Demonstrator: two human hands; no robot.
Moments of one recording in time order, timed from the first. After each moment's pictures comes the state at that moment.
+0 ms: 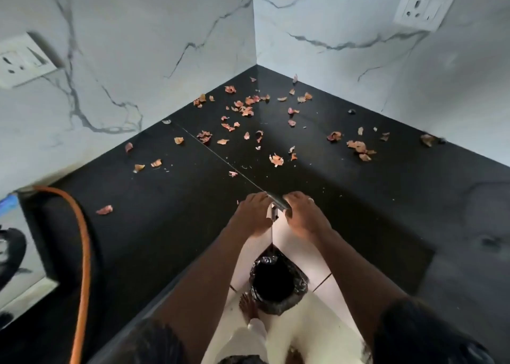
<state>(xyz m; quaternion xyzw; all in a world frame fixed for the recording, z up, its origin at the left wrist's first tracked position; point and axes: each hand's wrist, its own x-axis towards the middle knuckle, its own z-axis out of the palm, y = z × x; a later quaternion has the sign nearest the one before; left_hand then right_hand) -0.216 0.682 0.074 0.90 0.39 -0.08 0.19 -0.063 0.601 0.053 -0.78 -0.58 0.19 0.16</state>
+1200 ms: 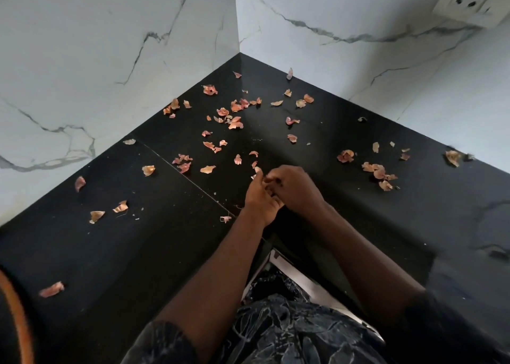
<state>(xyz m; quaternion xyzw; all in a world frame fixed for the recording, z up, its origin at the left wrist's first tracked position) -0.093 0.851 0.059 0.11 0.43 0.23 0.87 0.001 0.796 0.095 -0.75 -0.59 0.18 0.24</state>
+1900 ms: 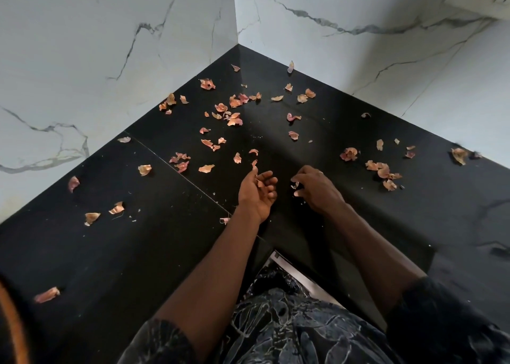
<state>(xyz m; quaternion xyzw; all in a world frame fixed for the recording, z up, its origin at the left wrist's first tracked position) -0.096 0.871 0.053 0.13 0.50 0.23 0.83 0.063 0.791 0.042 -0.80 -0.56 0.21 0.09</state>
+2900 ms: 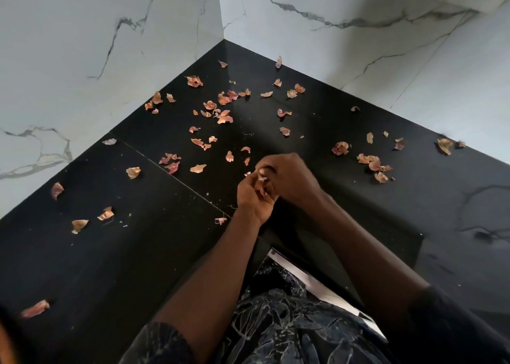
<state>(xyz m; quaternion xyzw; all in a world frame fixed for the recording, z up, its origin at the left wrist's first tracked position) -0.095 0.858 0.054 0.07 0.43 0.26 0.86 0.002 0.812 0.117 -0.75 -0.57 0.22 0.24</state>
